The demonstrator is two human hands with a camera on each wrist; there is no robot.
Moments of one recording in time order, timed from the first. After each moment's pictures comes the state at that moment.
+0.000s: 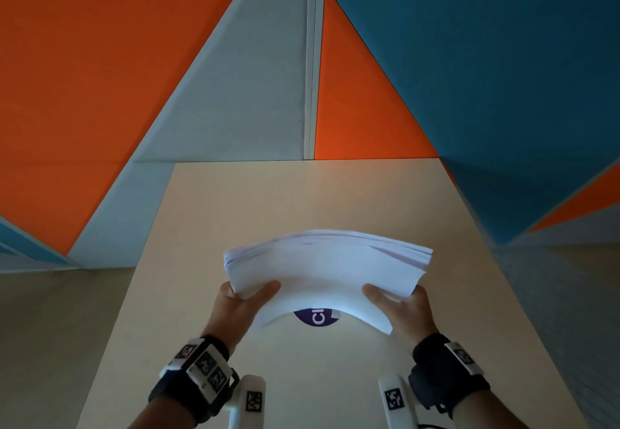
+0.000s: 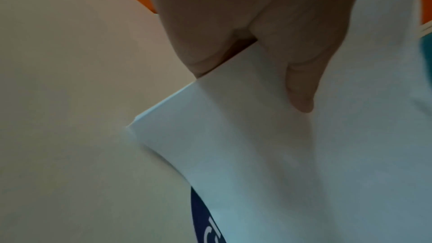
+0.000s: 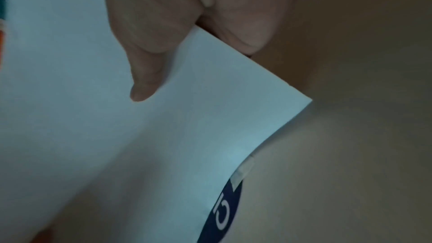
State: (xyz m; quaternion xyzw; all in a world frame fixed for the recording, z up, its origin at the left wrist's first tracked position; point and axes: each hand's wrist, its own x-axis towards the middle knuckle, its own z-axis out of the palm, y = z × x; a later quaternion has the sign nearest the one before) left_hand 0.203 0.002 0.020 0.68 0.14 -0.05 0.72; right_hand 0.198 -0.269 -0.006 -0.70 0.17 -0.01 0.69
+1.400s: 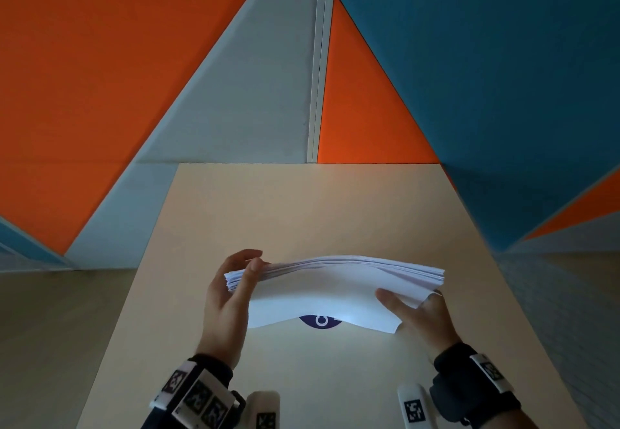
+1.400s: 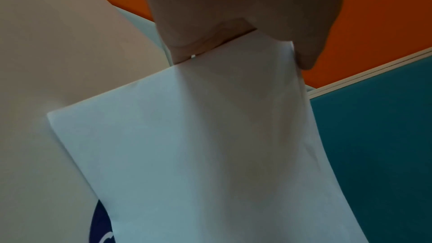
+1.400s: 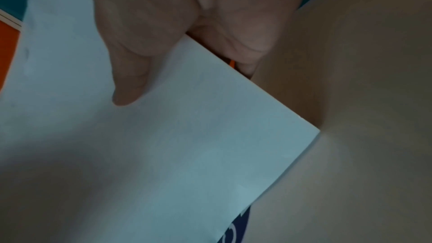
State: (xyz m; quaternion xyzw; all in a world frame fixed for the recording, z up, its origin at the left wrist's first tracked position) left_hand 0.189 0.001 0.058 0.67 0.09 0.09 0.73; right_hand 0.186 -0.275 0.028 -0.74 0.17 0.02 0.65
